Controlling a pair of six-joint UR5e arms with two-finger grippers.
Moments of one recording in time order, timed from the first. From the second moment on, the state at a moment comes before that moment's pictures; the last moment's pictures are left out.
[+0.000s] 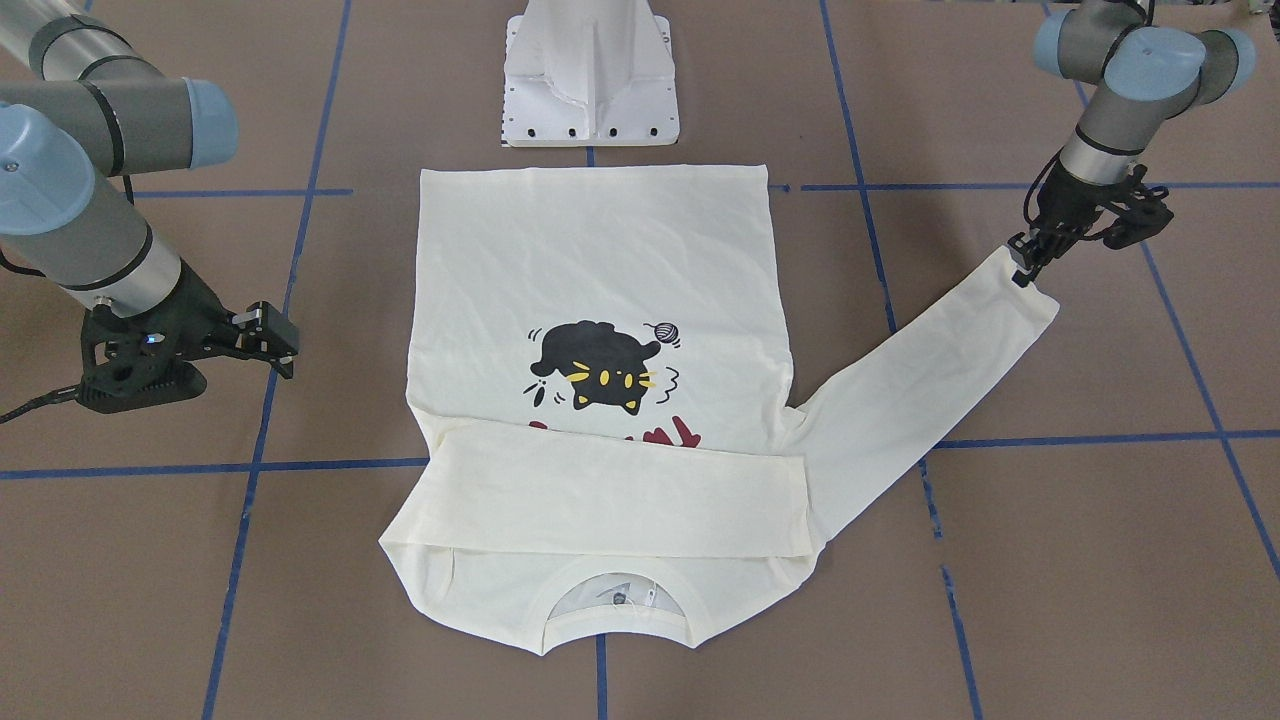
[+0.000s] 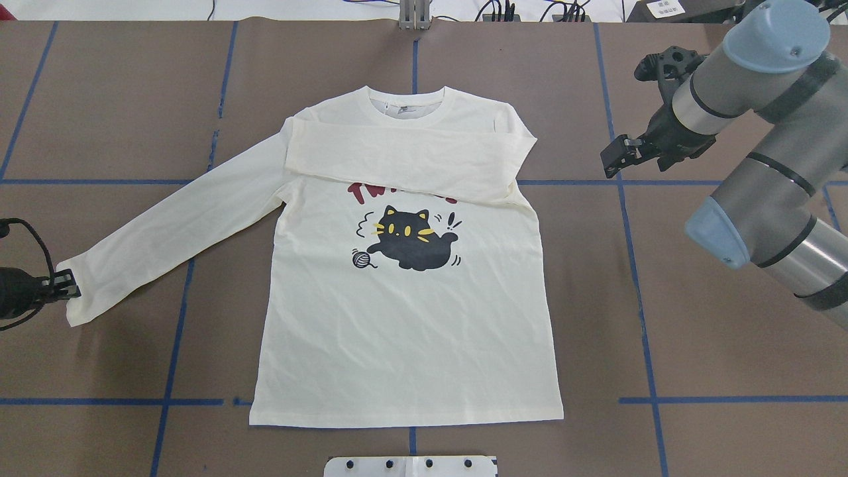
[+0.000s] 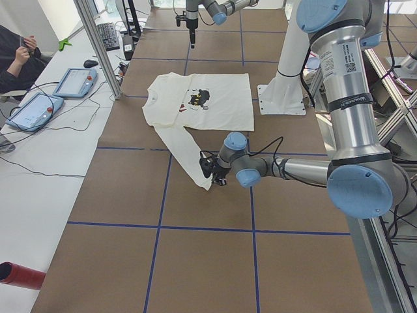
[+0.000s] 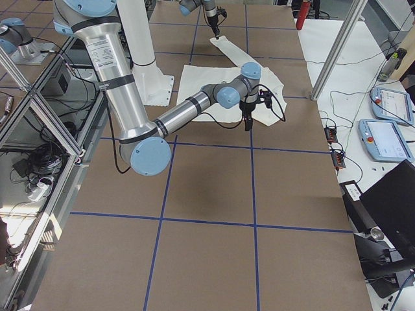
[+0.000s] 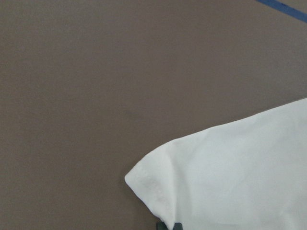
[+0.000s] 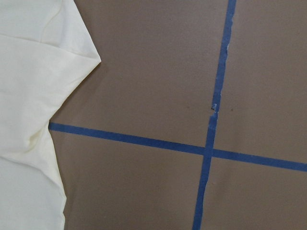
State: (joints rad) left arm -0.67 -1.30 -1.80 -2.42 -1.79 -1.51; right arm 0.94 -1.22 1.75 -1.49 2.15 0.71
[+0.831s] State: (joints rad) left arm -0.81 -1.75 -1.84 -1.92 -1.80 -1.35; right arm 0.99 -1.45 1.88 -1.48 2.15 0.71
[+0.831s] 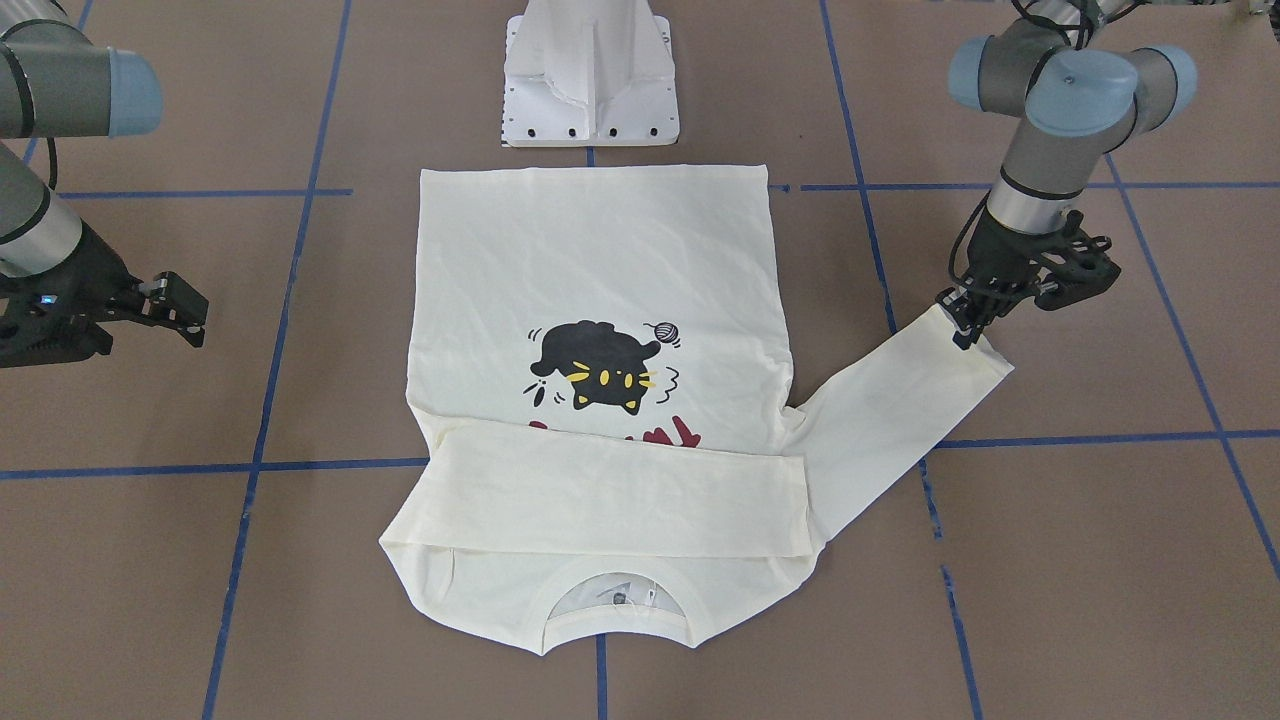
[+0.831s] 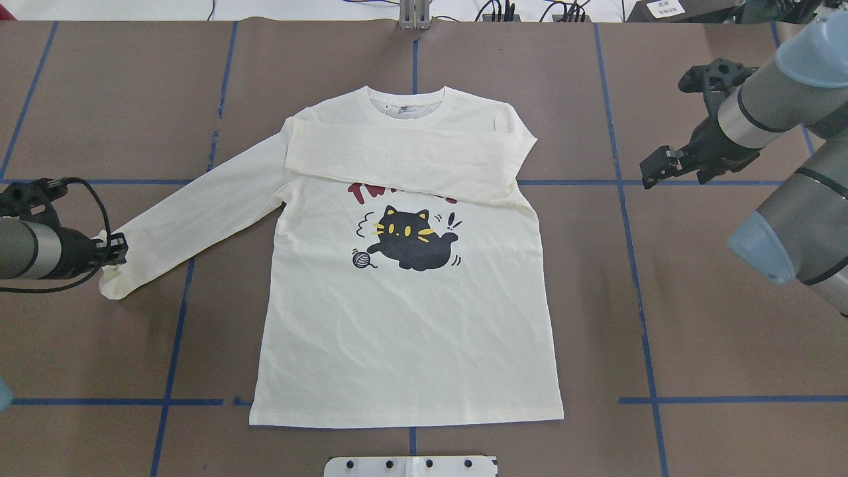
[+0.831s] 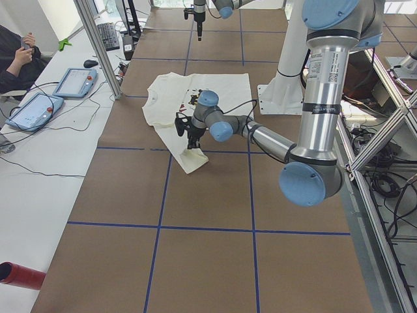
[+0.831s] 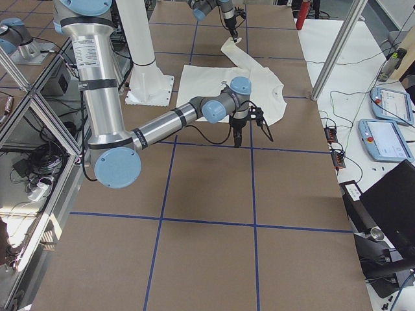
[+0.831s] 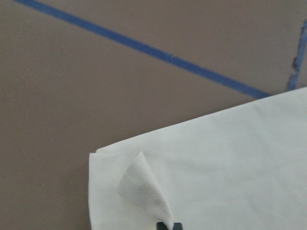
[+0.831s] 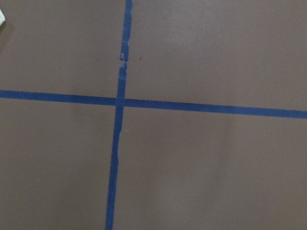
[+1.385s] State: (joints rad) left arm -0.89 -2.15 -1.66 -1.79 -1.89 -1.31; right arm 1.01 -1.57 1.92 -1.40 2.15 0.71
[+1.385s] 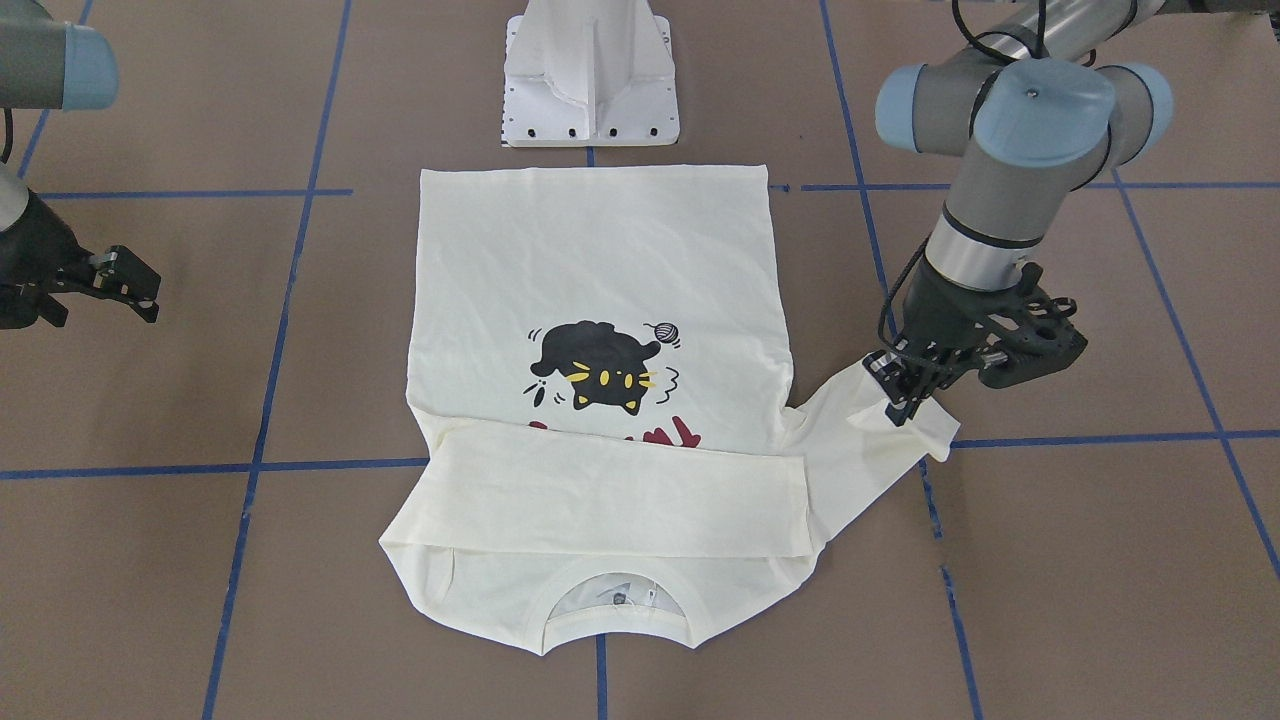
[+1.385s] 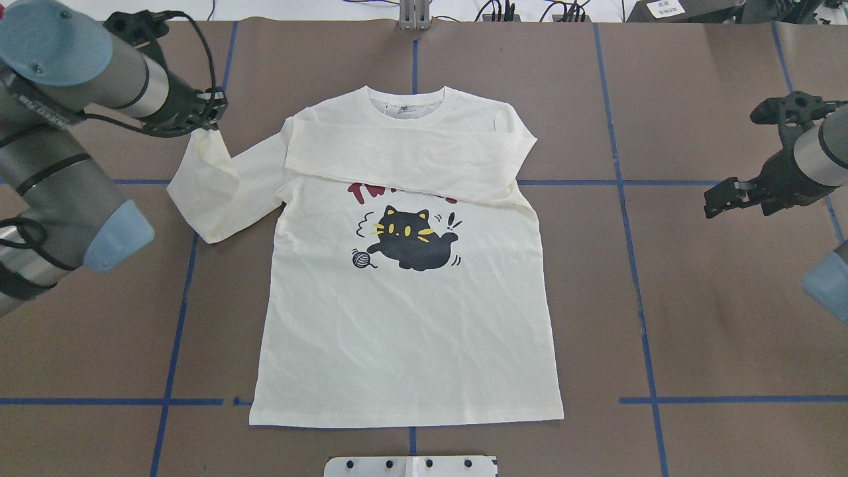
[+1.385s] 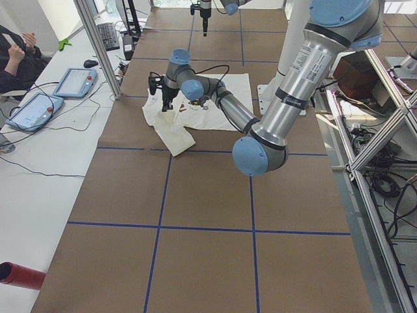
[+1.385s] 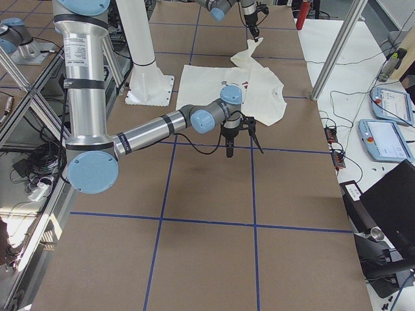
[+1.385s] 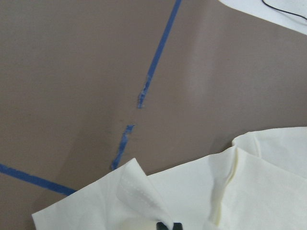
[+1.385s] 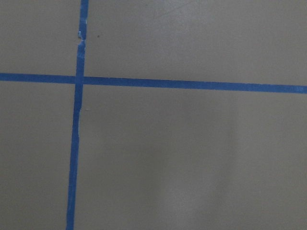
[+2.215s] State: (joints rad) left arm -0.74 -2.60 -1.28 -1.91 -1.87 -1.44; right arm 1.01 -1.58 1.90 -1.38 2.18 0.72
